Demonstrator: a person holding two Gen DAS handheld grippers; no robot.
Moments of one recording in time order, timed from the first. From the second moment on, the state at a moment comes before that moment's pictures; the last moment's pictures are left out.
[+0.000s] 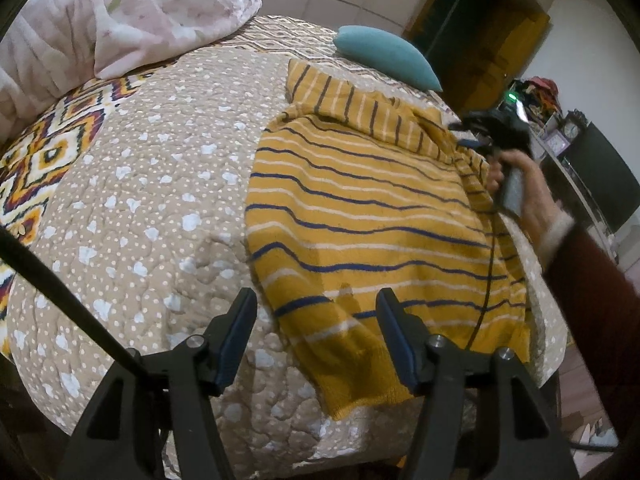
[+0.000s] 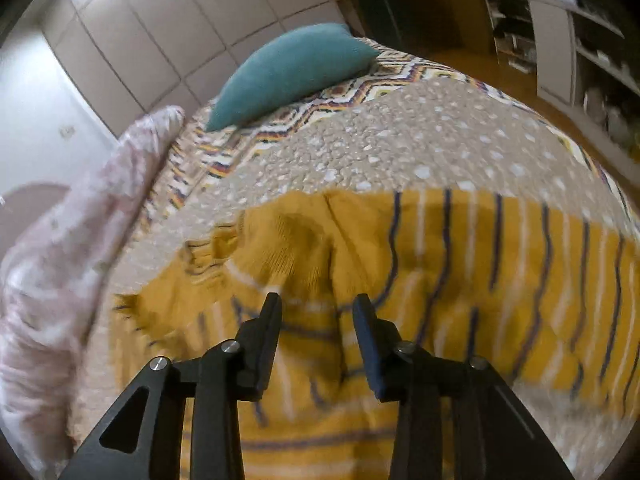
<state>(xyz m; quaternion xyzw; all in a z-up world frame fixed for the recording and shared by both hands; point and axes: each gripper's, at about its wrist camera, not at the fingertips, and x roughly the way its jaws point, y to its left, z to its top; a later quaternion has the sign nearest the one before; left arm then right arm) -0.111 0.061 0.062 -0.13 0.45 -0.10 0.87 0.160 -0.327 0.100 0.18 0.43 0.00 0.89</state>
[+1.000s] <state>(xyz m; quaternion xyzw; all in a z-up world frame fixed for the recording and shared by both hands) -0.127 0.037 0.081 -0.12 0.45 -0.10 0.88 -0.094 -0.533 0.155 0.27 0.37 -0.07 0.89</state>
